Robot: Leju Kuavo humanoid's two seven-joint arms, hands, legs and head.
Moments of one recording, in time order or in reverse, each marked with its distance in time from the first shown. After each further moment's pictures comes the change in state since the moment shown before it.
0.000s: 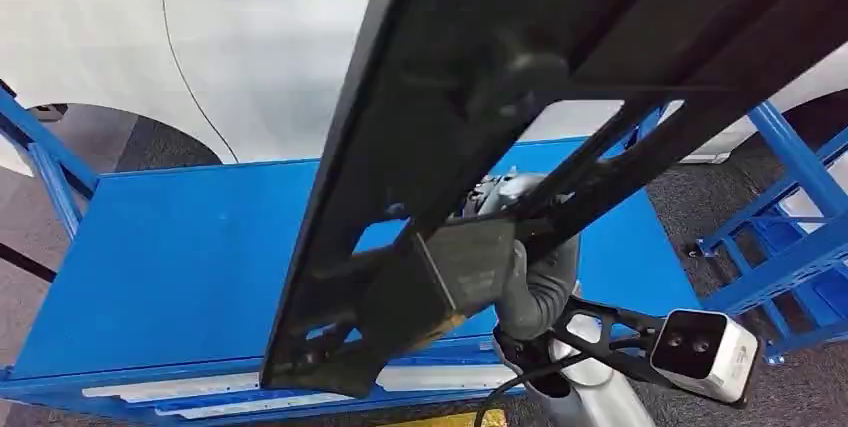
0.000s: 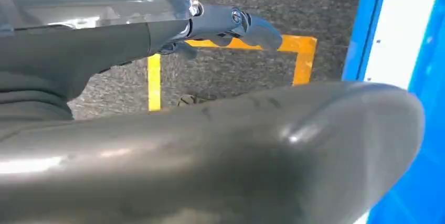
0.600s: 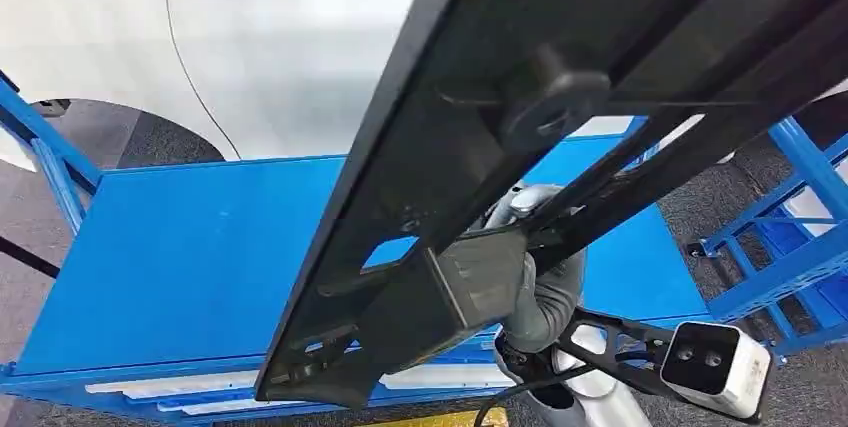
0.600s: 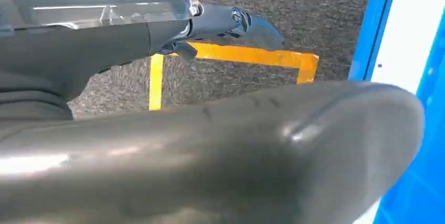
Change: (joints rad) left arm 0.002 0.001 0.019 0.000 0.000 0.000 -0.001; right arm 0.027 0.002 0.001 -0.031 -0.003 0.000 0.000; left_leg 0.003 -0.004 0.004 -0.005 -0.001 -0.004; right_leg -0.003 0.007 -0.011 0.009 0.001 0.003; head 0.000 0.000
